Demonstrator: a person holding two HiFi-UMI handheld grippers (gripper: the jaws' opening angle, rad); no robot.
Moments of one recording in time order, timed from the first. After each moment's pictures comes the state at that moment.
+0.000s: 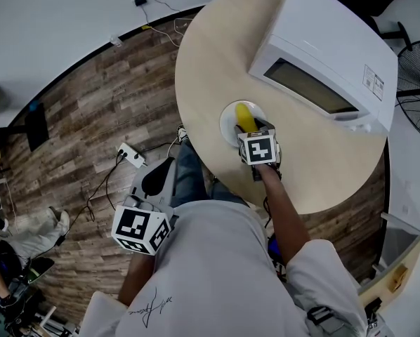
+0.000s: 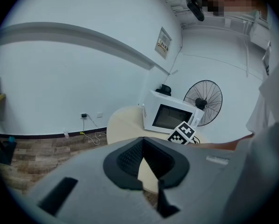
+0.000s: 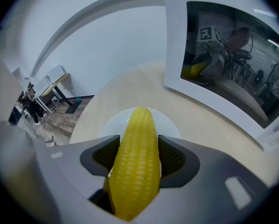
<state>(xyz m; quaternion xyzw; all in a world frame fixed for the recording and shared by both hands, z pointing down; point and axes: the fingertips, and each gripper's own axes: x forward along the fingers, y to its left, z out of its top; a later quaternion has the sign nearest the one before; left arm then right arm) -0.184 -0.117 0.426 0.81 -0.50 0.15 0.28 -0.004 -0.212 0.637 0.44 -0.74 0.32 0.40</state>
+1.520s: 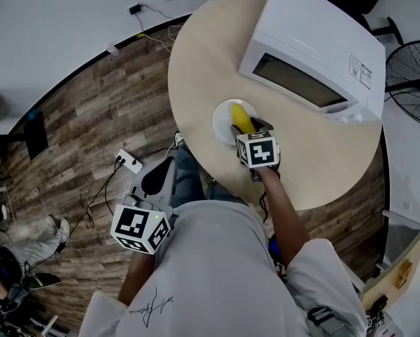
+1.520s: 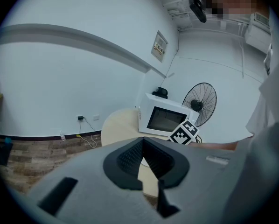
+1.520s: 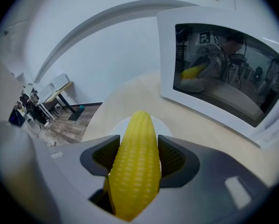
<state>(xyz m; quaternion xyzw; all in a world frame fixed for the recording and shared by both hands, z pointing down) -0.164 -0.103 0.414 0.82 -0.49 0.13 0.26 0.006 -0.201 0.599 0.45 -0.76 0.31 0.35</state>
